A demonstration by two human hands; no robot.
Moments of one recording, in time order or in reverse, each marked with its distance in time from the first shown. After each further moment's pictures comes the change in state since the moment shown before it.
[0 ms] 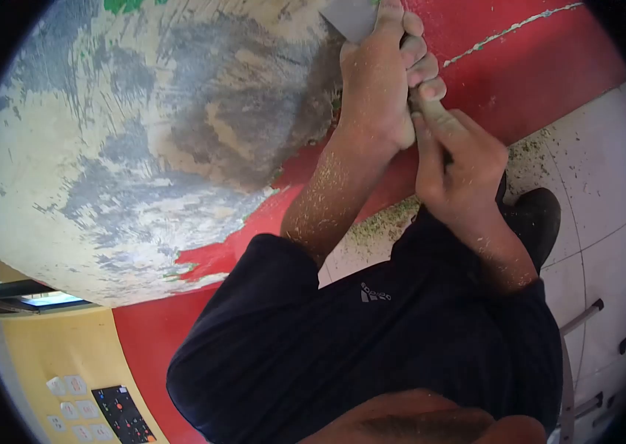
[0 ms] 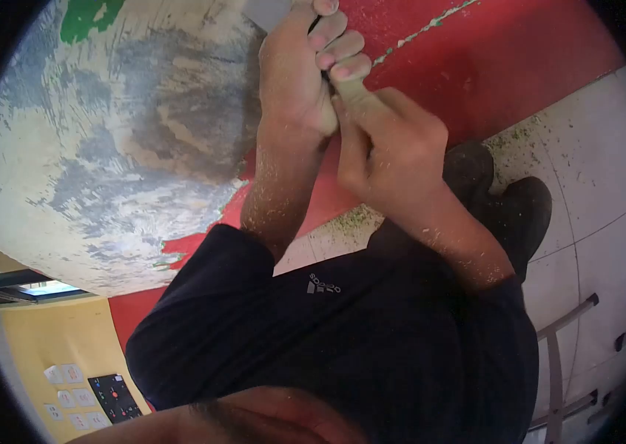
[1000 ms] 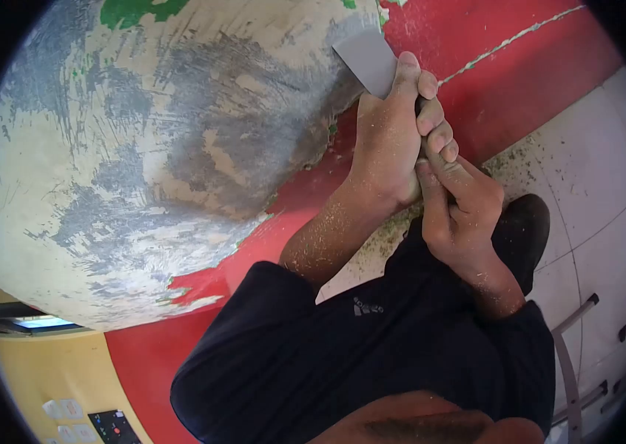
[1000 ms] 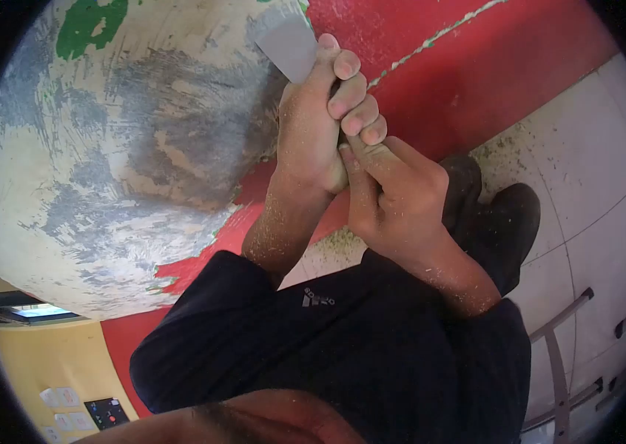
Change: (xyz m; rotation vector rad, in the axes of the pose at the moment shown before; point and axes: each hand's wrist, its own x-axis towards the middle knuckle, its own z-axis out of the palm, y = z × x) left_hand -0.011 -0.003 0.007 0.020 -0.068 -0.027; right_hand 0.004 -0.008 -0.007 -0.062 -0.010 0.012
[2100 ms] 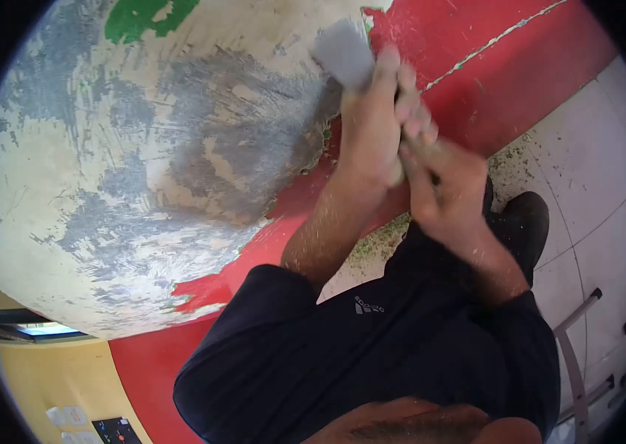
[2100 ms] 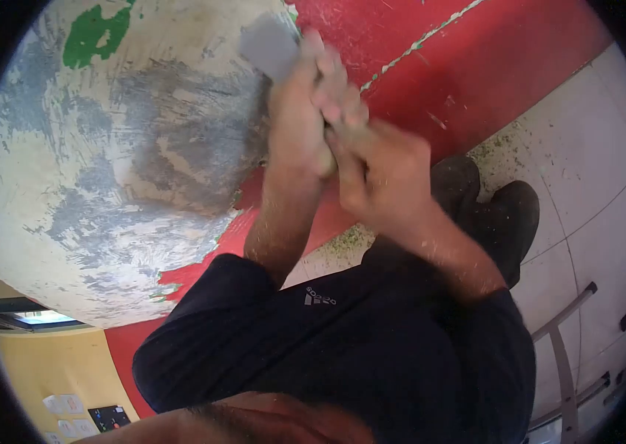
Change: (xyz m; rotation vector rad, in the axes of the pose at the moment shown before) left_hand 0.007 -0.002 -0.011 0.000 -0.032 0.049; right_hand 0.001 0.007 0.004 0.065 -0.009 0.028
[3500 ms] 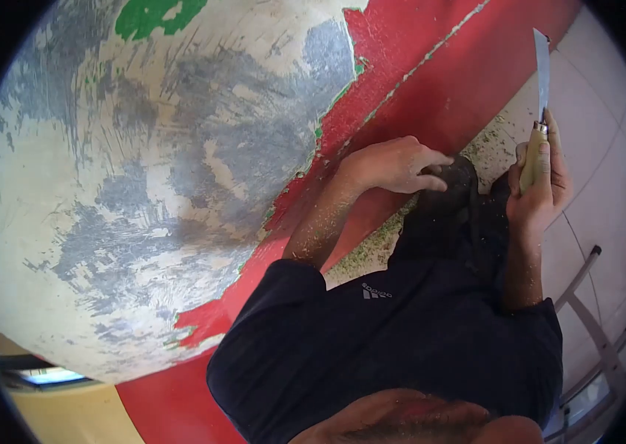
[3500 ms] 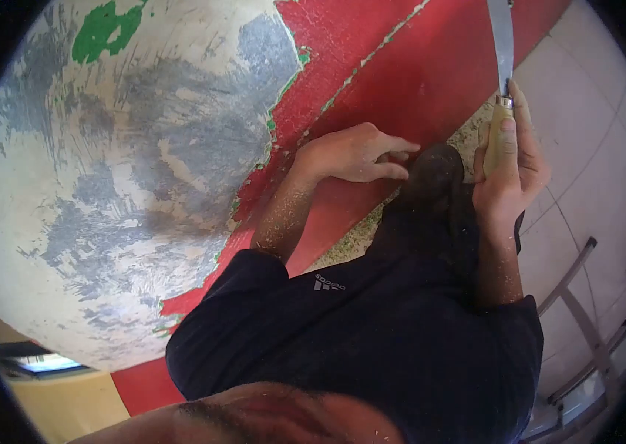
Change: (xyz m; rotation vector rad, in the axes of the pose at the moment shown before) left_hand 0.012 -0.061 -0.066 1.567 -1.110 0.274; right_hand -0.034 -0.012 -0.083 0.261 0.475 0.385
